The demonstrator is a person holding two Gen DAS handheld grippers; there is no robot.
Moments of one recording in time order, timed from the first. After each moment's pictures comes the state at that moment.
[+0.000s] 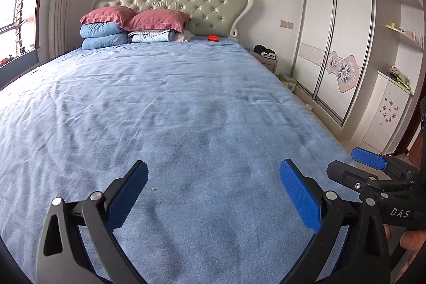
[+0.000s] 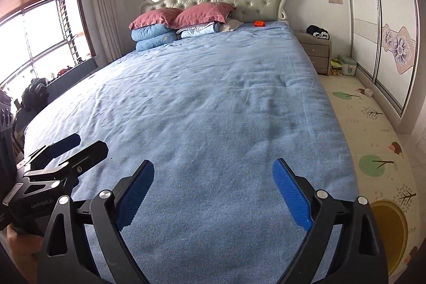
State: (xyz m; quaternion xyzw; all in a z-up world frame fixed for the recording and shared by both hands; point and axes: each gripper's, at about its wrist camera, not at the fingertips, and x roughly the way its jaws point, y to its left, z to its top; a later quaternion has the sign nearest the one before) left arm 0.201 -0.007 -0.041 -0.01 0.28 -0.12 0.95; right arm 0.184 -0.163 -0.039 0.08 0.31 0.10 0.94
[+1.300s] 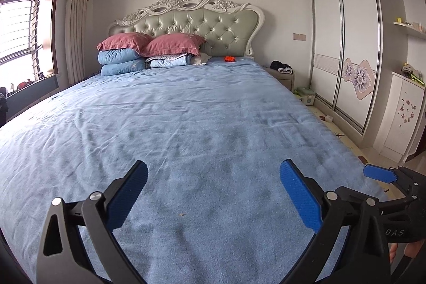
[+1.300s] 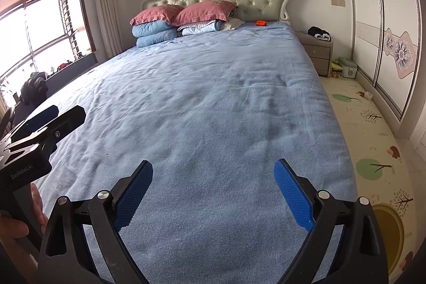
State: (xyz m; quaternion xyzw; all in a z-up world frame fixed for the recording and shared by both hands) left arm 0.192 -0.009 -0.016 0.03 0.22 -0.06 0.97; right arm 0.186 -0.164 -0.043 0.07 0.31 0.10 0.94
